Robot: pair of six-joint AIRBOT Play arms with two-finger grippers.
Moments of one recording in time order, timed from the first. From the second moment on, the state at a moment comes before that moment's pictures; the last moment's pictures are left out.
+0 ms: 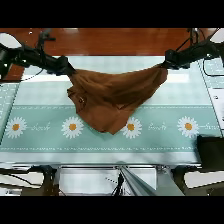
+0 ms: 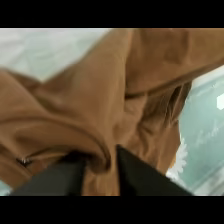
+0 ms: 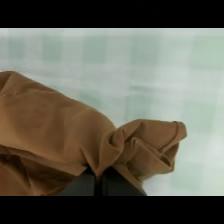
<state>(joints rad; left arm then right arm) 0.03 -1.59 1.55 0.84 -1.34 -1.30 -0.07 -1.63 1.68 -1.05 1.27 1.46</state>
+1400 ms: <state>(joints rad) -0.35 -1.29 0.51 0.36 -0.79 -1.43 -0.07 -1.65 1.68 -1.11 1.32 1.34</state>
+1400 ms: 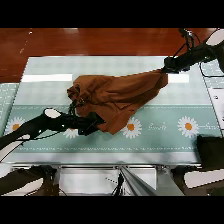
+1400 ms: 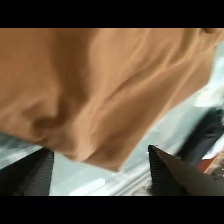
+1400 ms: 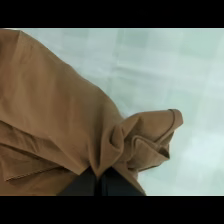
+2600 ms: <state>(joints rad) 0.31 -0.59 1.39 0.56 -1.14 -1.26 -0.23 -1.11 1.68 -1.08 1.28 1.43</state>
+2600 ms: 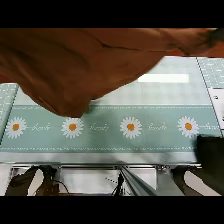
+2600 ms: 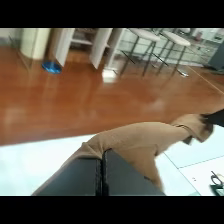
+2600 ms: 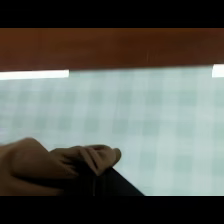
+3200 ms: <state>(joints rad) 0.35 -0.57 1.74 0.53 -1.31 -1.28 -0.25 -0.71 1.68 -1.16 1.33 1.53</state>
